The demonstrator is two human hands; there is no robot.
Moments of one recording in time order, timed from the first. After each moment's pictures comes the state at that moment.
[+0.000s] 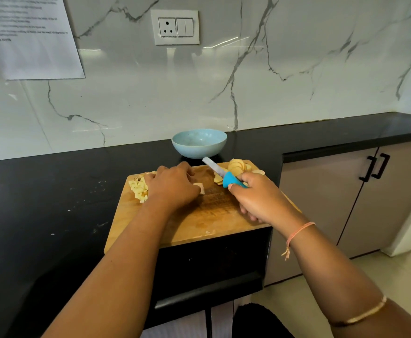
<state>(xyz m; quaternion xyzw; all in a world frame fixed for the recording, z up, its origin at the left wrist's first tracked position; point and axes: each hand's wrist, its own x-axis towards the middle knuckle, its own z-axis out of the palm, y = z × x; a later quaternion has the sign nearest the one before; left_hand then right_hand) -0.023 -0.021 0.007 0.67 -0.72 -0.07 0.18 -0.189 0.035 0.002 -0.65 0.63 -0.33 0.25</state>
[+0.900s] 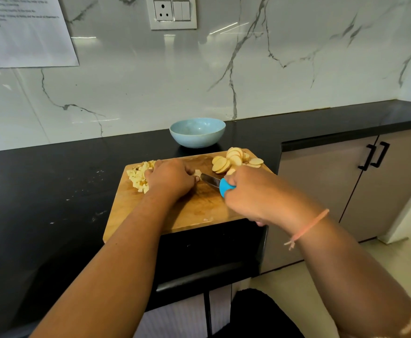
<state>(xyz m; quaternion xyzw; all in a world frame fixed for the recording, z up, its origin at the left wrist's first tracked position) -0.027 -0.038 -0.007 0.70 -0.69 -0.08 0.17 -0.172 0.079 0.041 -0.71 0.67 -0.12 0.17</state>
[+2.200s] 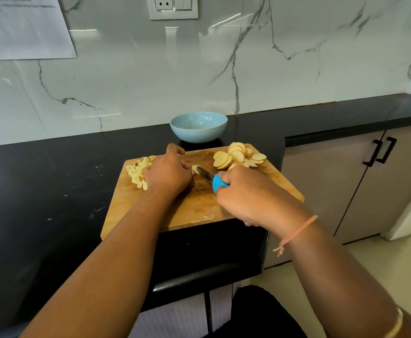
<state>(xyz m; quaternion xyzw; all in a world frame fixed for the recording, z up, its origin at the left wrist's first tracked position) -0.023 -0.042 -0.016 0.69 -0.65 -0.12 0.29 -0.162 0.070 0.025 -0.70 0.66 -0.16 0.21</state>
